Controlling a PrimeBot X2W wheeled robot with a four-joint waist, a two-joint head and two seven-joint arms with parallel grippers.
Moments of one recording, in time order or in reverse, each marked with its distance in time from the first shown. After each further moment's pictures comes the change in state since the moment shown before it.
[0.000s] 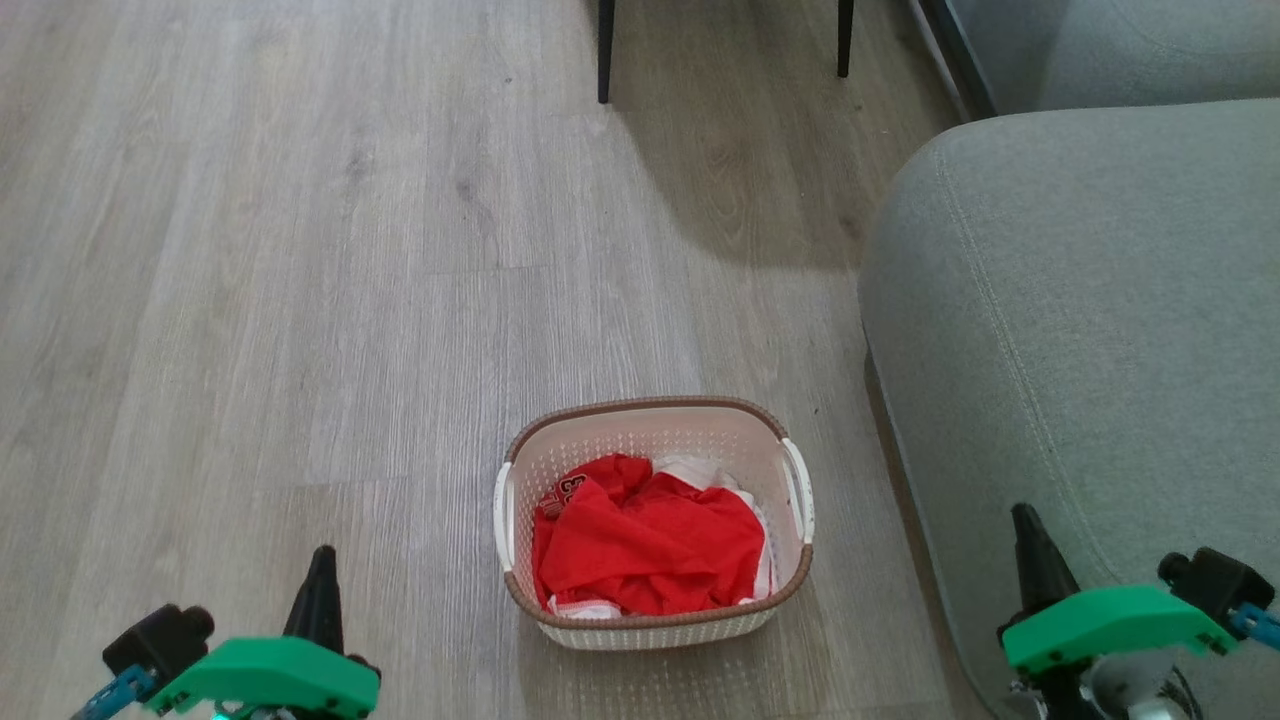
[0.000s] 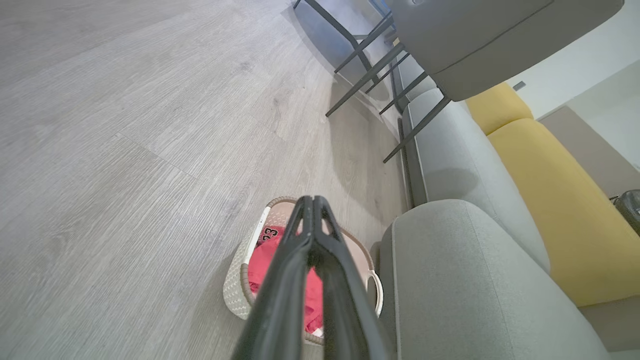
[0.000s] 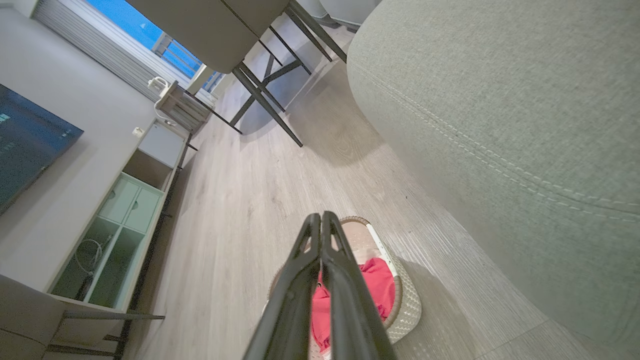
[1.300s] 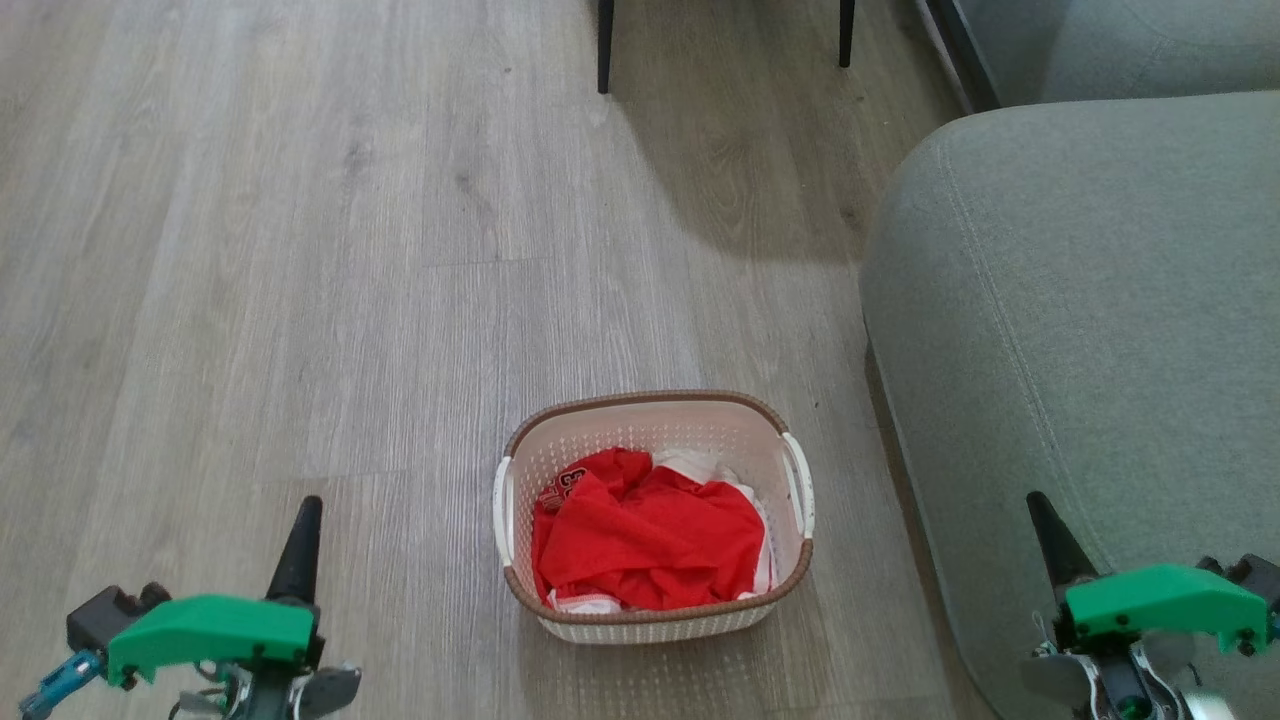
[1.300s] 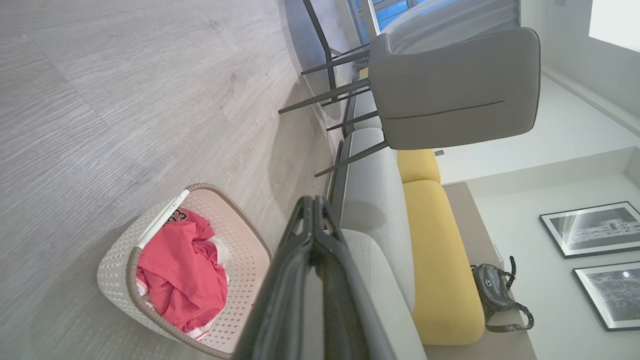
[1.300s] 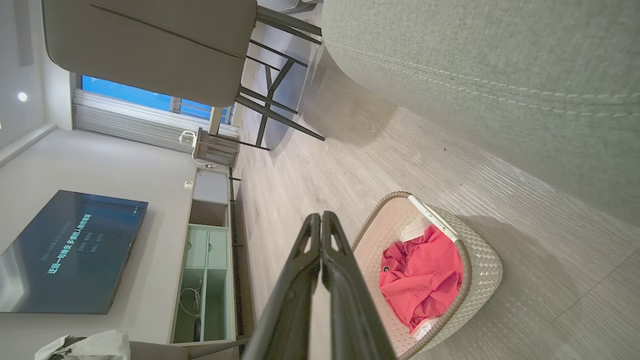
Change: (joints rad) left arm -0.081 0.000 0.063 0.015 -0.432 -0.061 0.106; right arm -0.047 -0.007 -0.063 0.026 0.412 0.000 0.102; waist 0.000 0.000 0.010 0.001
